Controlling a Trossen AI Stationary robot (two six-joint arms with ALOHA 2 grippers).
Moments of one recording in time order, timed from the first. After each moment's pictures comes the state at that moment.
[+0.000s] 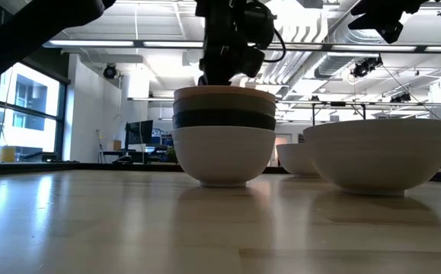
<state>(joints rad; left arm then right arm) 0.32 2.31 2.30 -1.57 0.14 0.03 -0.09 0.55 0.80 -0.63 0.10 0.32</state>
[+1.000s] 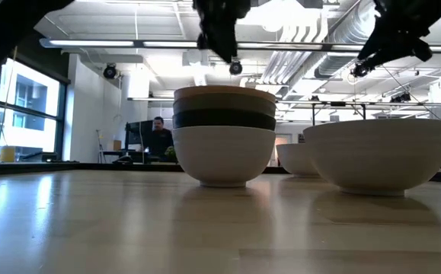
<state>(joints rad) 0.40 2.09 2.36 -1.38 0.01 0.03 -0.17 0.57 0.80 -0.88 0.44 0.68</state>
